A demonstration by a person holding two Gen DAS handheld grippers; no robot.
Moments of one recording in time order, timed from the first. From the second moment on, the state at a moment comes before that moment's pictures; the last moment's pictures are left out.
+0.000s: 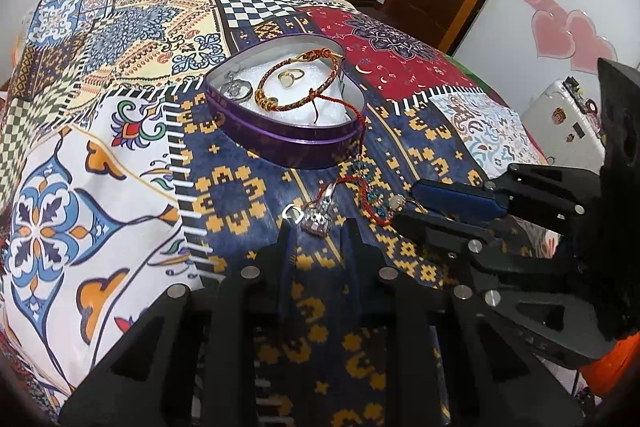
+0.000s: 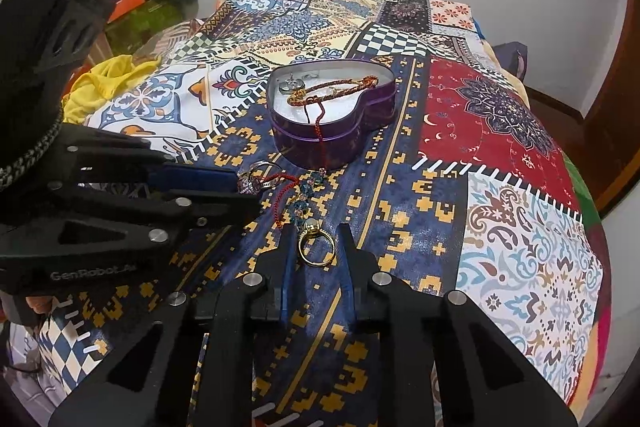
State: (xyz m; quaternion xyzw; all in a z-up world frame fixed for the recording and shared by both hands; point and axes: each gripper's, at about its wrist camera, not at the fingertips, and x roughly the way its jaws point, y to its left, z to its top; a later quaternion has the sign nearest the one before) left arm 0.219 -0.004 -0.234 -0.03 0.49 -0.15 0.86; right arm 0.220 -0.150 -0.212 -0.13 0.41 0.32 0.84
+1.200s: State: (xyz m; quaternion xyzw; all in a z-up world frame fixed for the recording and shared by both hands) left arm 0.191 0.025 -0.139 -0.02 0.38 -0.10 0.92; right arm 0.227 -0.172 -0.132 -0.07 0.33 0.30 0.89
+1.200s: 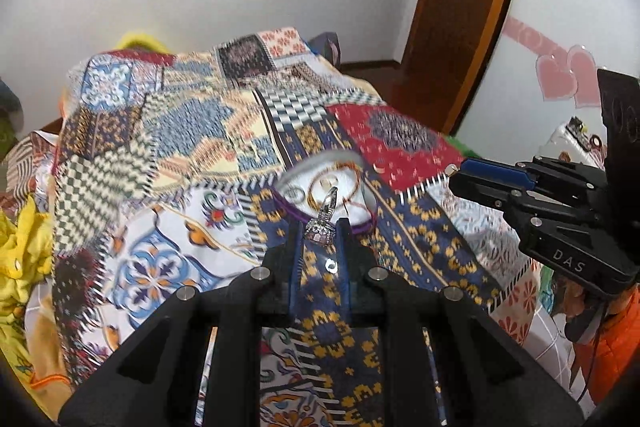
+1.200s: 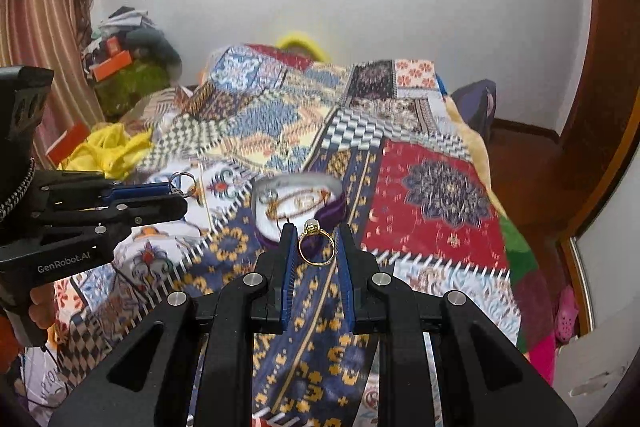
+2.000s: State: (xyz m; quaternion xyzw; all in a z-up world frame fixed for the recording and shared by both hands) left arm 0.249 0.038 -0.153 -0.04 0.37 -0.10 0.92; right arm 0.277 -0.135 -0.138 -0.05 0.33 0.32 0.88
